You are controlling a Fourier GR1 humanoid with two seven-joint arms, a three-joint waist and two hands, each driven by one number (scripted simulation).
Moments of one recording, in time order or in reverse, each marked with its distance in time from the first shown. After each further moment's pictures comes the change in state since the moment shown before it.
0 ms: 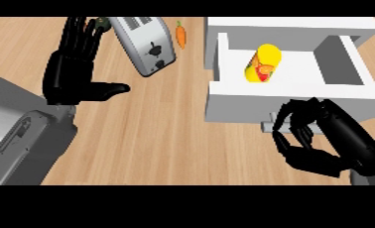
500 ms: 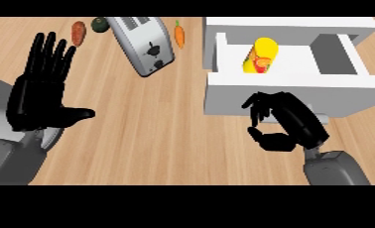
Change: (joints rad) left arm 0.212 0.076 0.103 -0.088 0.010 -0.141 -0.026; right arm -0.103 0.047 0.129 0.358 0.332 -0.171 -0.155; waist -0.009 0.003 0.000
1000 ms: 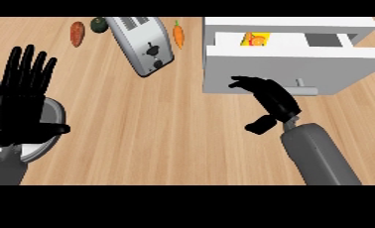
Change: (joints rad) left arm 0.118 0.008 0.115 -0.005 -0.007 -0.145 -0.009; right arm -0.215 0.062 -0.019 0.437 0.136 -0.085 -0.089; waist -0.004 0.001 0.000
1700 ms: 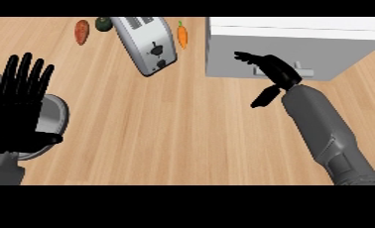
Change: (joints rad) left arm 0.043 -0.039 0.066 0.030 -0.028 -0.121 0.000; right arm -0.389 -0.014 -0.183 0.646 -0.022 -0.063 -0.307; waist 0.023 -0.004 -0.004
